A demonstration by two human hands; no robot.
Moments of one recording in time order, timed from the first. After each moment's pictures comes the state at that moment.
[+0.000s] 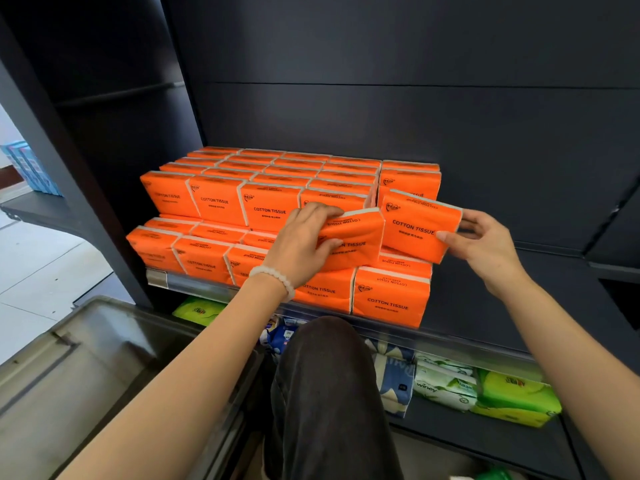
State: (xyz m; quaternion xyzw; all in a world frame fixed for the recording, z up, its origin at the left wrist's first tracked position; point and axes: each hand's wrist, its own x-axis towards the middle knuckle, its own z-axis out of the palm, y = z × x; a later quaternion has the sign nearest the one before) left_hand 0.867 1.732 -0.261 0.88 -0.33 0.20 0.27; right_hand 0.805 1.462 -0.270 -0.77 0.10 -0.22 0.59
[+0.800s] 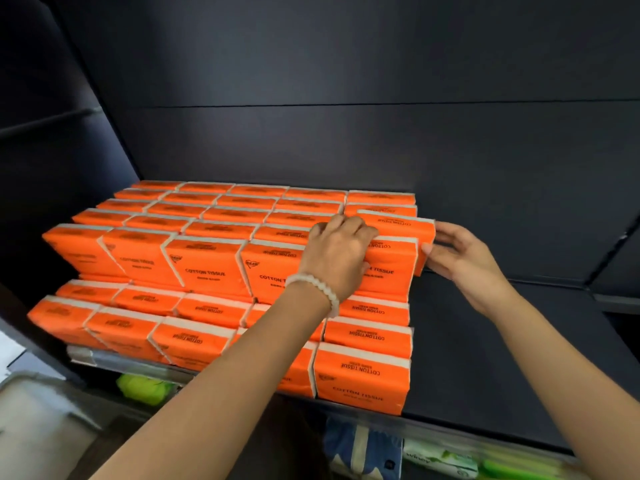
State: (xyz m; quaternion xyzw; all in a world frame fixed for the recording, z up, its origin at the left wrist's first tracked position) left_hand 0.942 1.600 -0.239 0.91 -0.37 0.18 0.07; right_hand 0.891 1.399 -0.277 -0.71 0.08 -0.16 0.68
